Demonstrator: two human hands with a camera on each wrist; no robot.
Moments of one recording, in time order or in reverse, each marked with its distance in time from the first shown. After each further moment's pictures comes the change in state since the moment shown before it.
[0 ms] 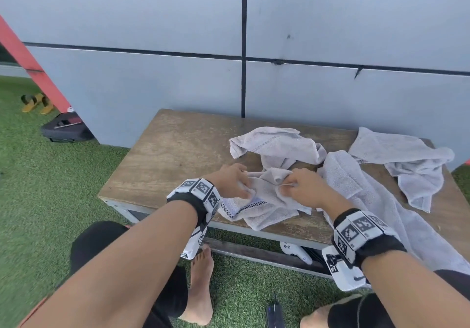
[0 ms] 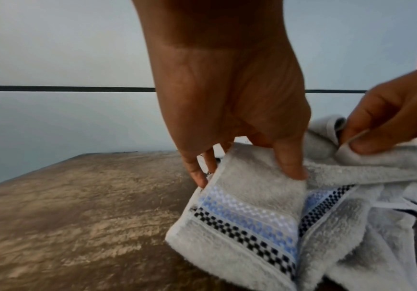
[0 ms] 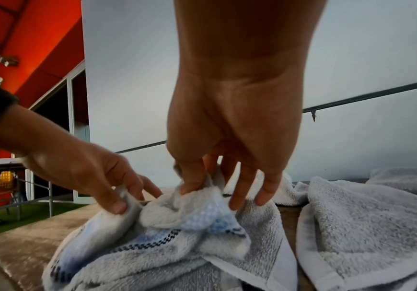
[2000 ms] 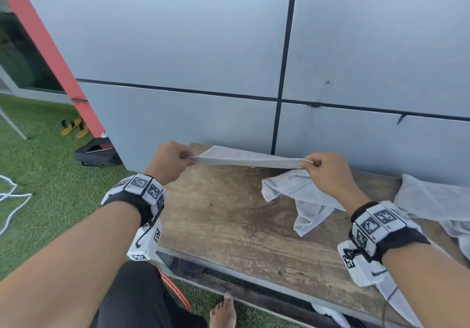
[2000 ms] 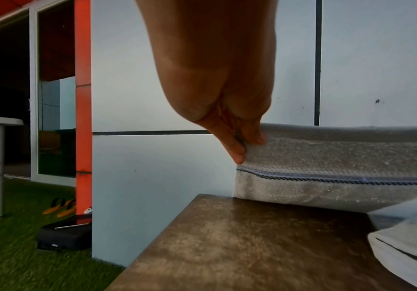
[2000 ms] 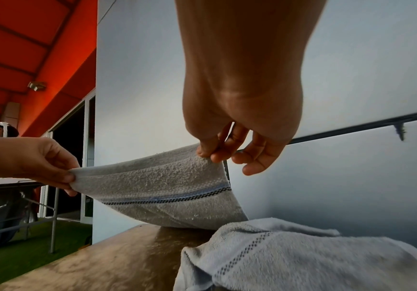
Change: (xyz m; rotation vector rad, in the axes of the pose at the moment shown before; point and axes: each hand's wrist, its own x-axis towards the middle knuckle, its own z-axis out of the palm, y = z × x) left_hand -0.068 -0.162 -0.139 -0.247 0.810 -0.217; right_hand 0.100 -0.071 -0.066 0.129 0.521 -0.108
